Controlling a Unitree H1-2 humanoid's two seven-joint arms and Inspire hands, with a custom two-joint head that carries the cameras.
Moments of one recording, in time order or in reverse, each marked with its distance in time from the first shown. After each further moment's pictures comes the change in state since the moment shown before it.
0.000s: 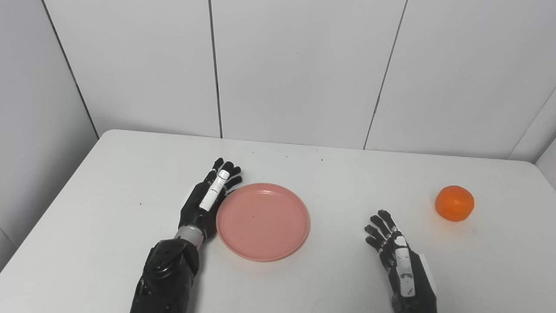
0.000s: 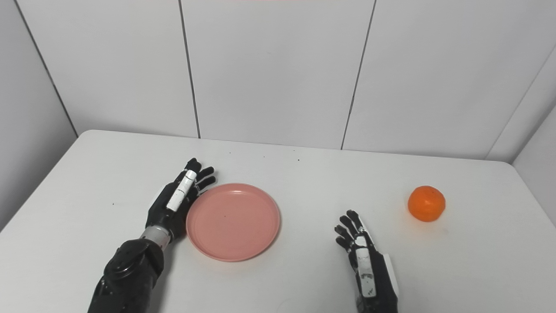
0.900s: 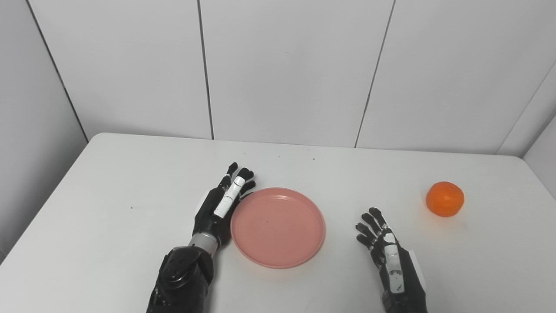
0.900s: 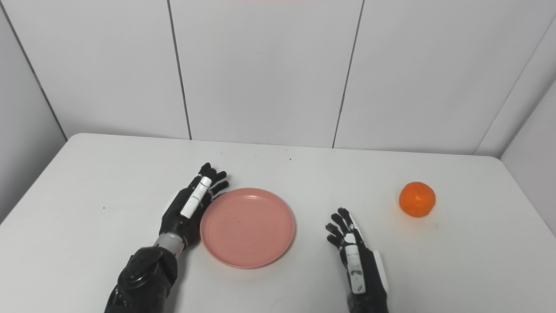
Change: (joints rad) left arm 0.022 -0.055 -0.060 -0.007 0.027 -0.021 0.002; right arm 0.002 0.011 0.025 -0.004 -0.021 0.000 -0.032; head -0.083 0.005
